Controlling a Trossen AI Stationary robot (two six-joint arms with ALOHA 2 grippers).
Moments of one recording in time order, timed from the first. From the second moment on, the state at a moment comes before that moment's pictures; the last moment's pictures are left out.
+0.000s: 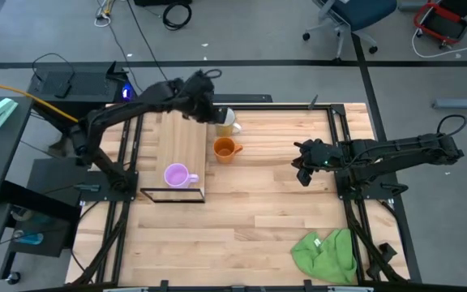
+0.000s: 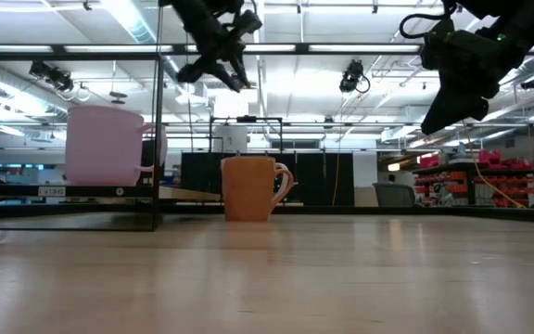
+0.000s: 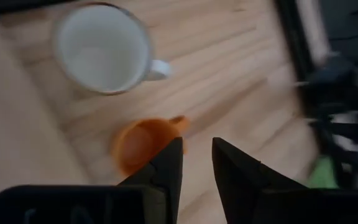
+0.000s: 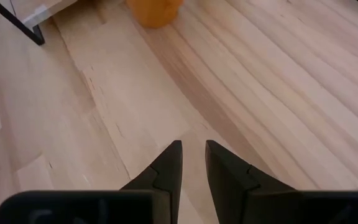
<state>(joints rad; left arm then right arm) 0.47 1.64 1.62 -0.89 0.13 -0.77 0.02 0.81 0.58 -0.61 0.27 0.55</state>
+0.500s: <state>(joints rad) 0.36 1.91 1.83 -1.31 -0.03 -0.71 0.02 0.81 0.58 -0.65 0.27 0.58</state>
